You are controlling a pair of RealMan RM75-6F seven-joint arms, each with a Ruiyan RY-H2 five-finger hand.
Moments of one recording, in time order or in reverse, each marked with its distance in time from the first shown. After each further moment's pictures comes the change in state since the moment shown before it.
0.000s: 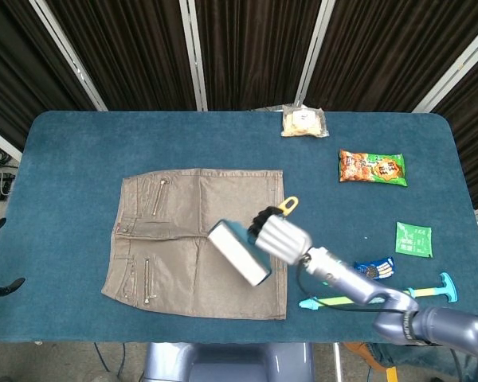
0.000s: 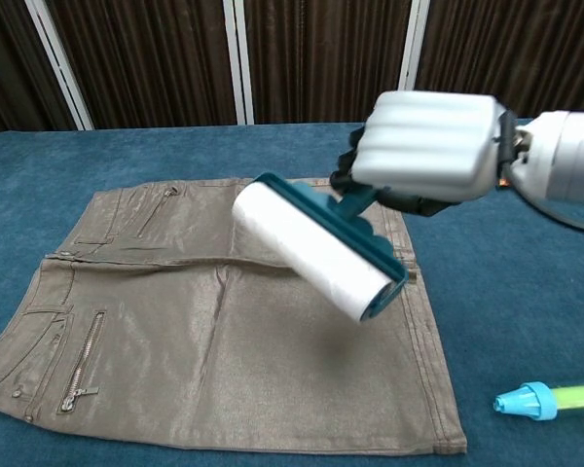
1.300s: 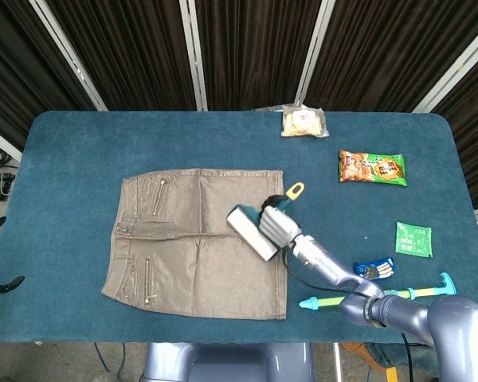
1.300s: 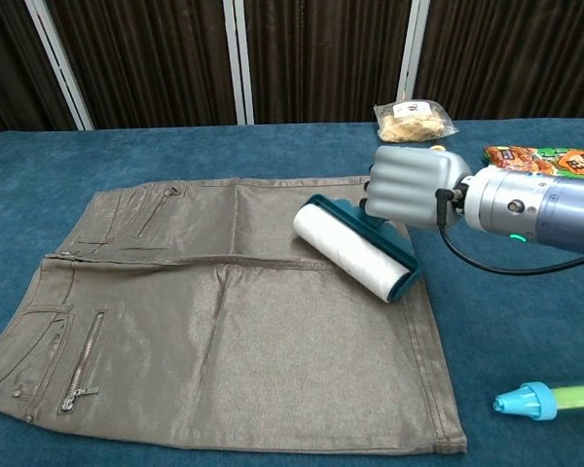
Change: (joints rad) left arm -0.016 -0.009 -0.008 0.007 -0.037 -0.030 0.015; right arm 0.028 -0.260 0.012 0.406 0.227 -0.079 -0.403
